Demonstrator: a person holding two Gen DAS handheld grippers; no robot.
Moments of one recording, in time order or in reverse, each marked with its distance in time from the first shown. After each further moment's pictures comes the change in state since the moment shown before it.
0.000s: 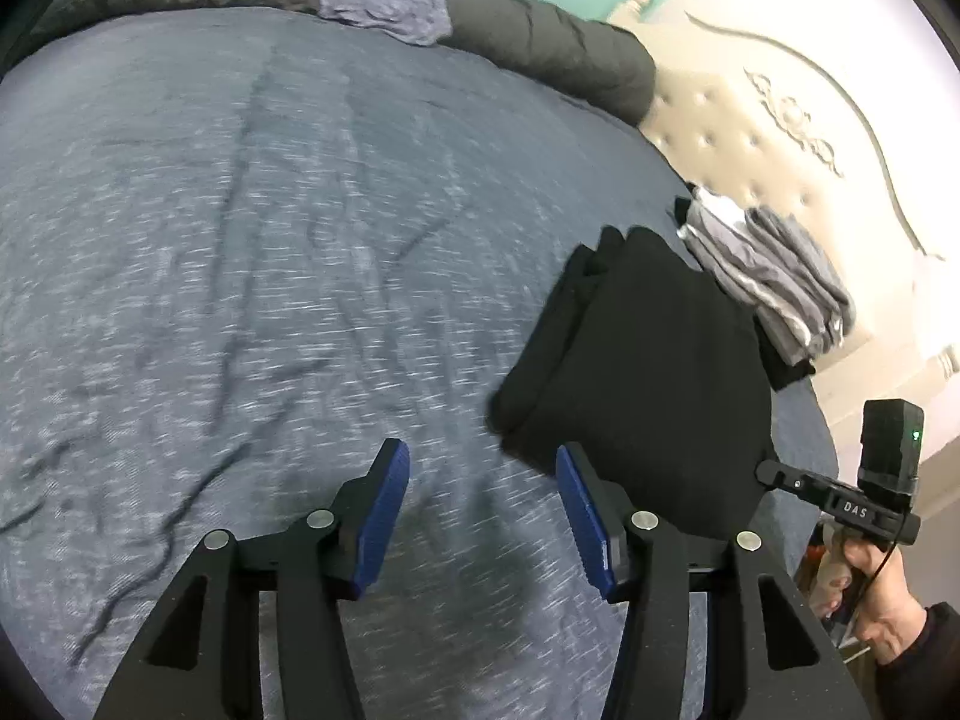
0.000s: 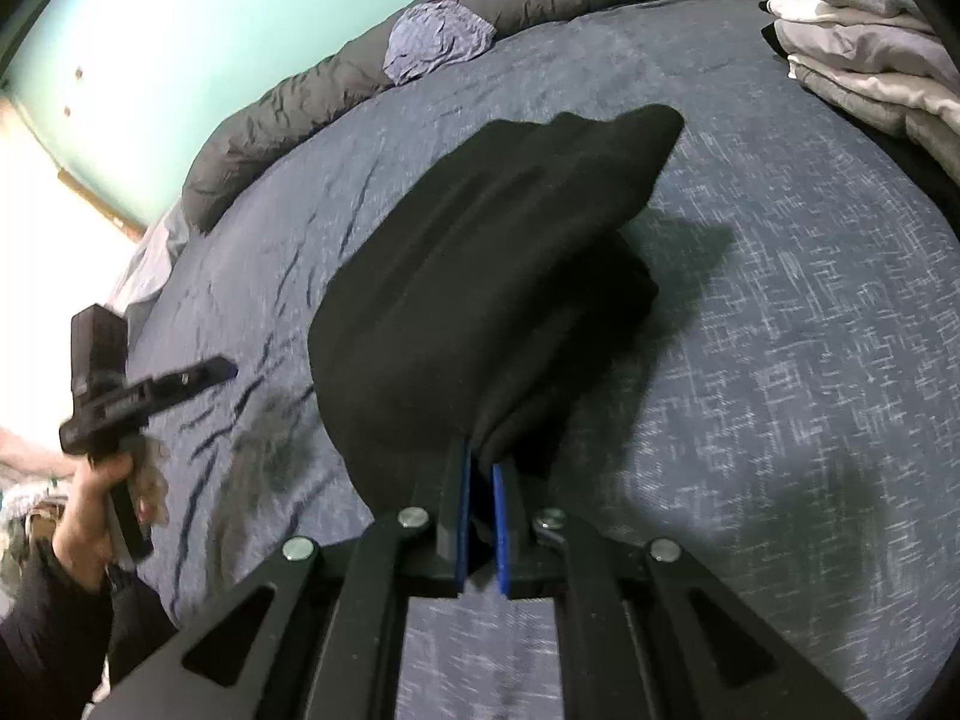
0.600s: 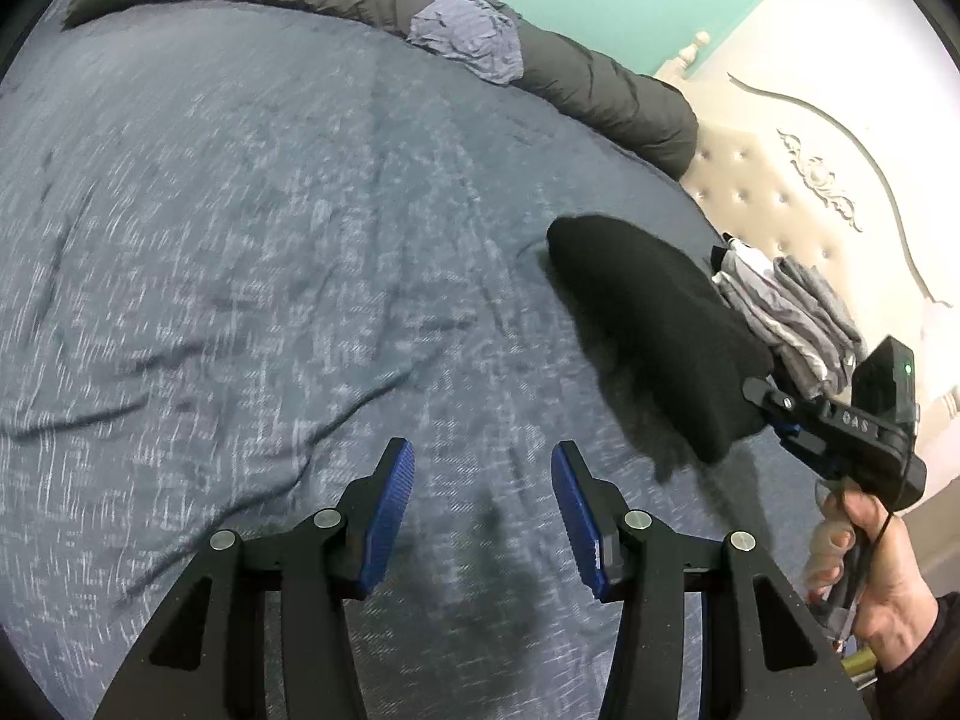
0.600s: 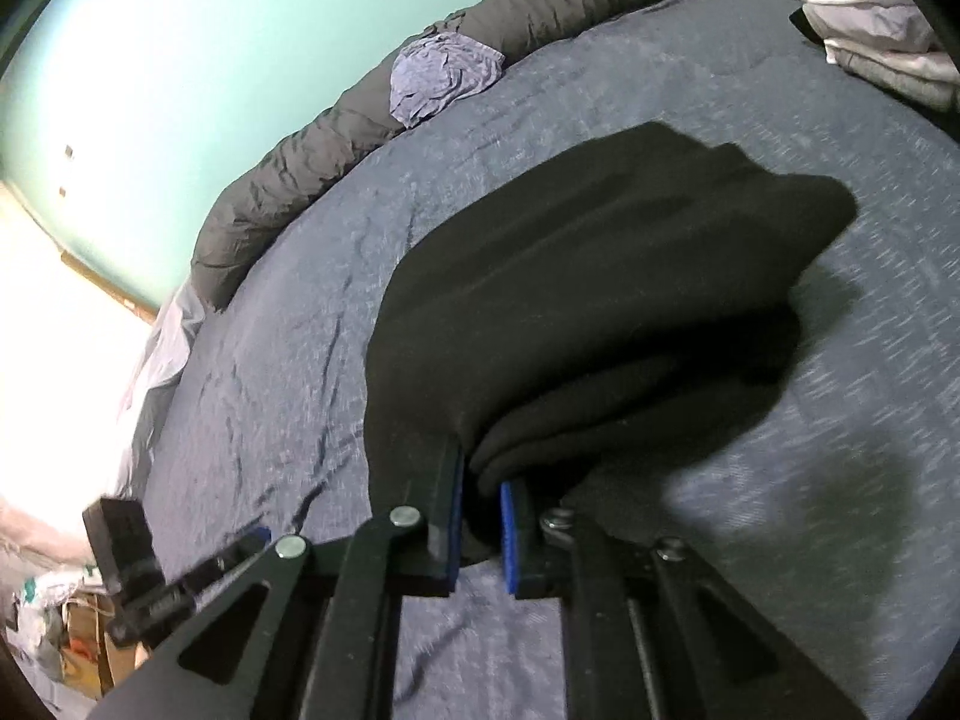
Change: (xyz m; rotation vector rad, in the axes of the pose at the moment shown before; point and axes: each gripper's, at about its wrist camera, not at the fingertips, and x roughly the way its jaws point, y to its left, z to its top) left arm -0.050 0.064 -0.049 -0.107 -0.125 0.040; right arm 0.056 0.072 0.036 0.134 -0.116 0.068
